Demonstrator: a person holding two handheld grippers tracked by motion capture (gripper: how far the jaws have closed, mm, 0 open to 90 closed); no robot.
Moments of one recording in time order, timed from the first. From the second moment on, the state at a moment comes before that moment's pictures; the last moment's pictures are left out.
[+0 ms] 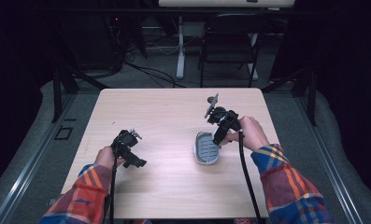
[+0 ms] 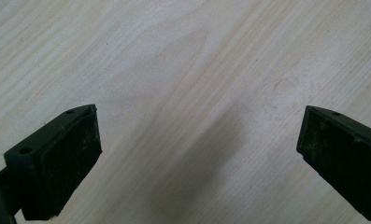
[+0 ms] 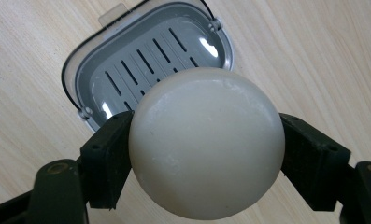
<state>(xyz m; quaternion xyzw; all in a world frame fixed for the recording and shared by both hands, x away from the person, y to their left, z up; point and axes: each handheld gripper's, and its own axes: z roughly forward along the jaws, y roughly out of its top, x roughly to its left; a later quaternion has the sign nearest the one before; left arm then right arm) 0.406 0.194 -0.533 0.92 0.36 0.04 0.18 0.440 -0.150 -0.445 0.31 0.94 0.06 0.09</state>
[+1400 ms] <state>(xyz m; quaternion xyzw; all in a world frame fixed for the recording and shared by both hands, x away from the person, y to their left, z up) 0.406 0.194 -0.534 0.92 0.36 0.04 0.17 0.450 -0.109 -0.486 0.29 0.96 0.03 0.05</state>
